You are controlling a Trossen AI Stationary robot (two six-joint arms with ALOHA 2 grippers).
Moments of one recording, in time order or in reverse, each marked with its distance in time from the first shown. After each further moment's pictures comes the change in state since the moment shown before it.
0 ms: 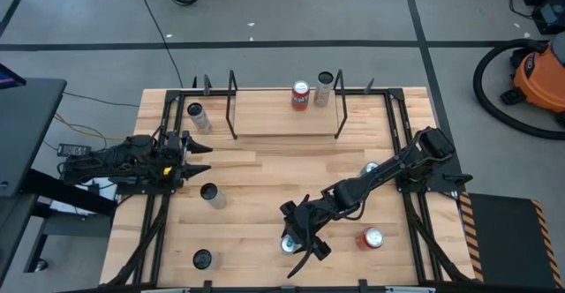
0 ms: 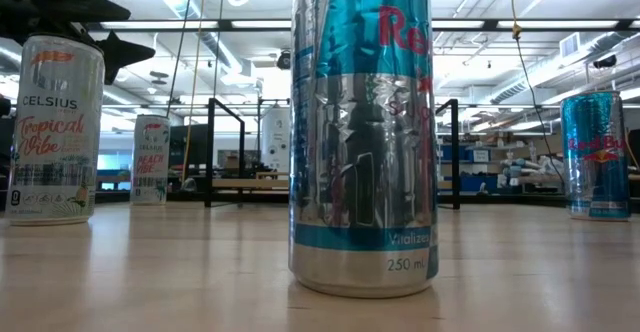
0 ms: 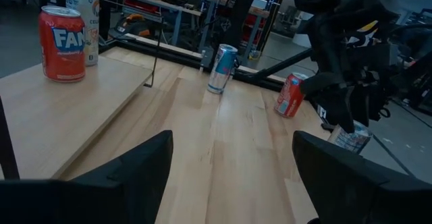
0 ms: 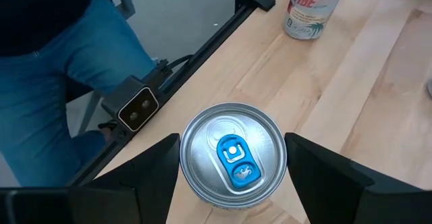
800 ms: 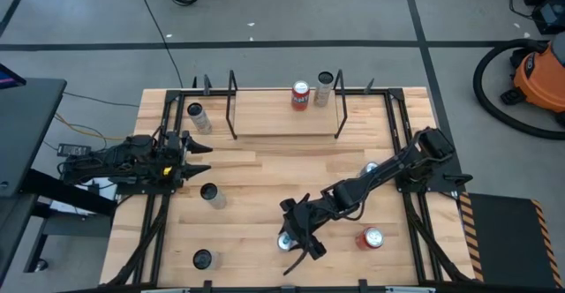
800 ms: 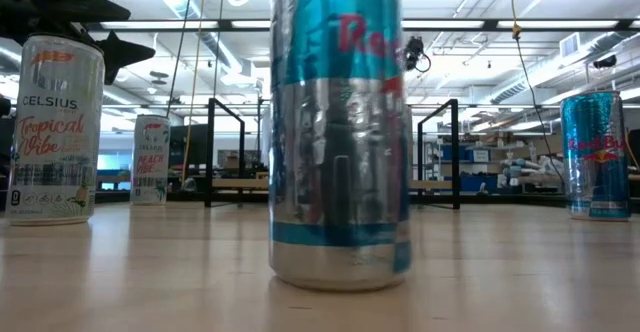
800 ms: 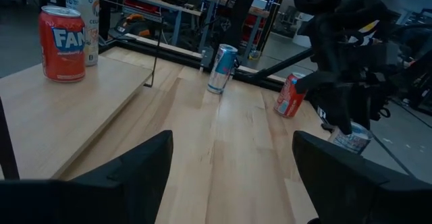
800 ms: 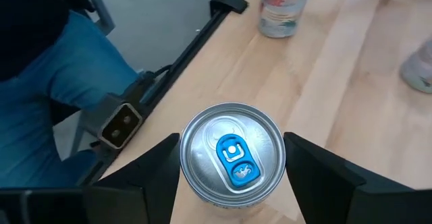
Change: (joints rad) left arm 0.000 0.000 0.000 0.000 0.000 0.000; right arm -0.015 0.003 -0.002 0.033 0.080 0.098
